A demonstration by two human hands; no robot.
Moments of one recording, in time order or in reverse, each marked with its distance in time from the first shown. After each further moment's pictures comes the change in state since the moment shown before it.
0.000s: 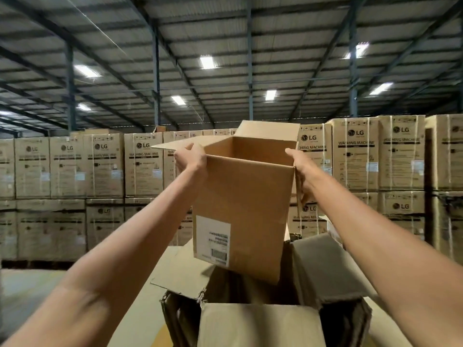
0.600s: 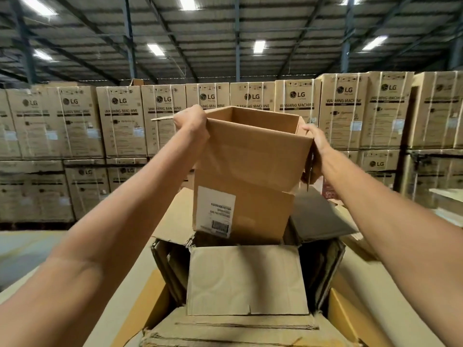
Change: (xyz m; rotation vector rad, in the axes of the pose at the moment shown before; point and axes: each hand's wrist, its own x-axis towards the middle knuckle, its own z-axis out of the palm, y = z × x) left_hand -0.041 -0.017 0.002 -0.121 -0.159 -0.295; right_hand -0.021 0.070 -0.054 0.151 -0.010 0.107
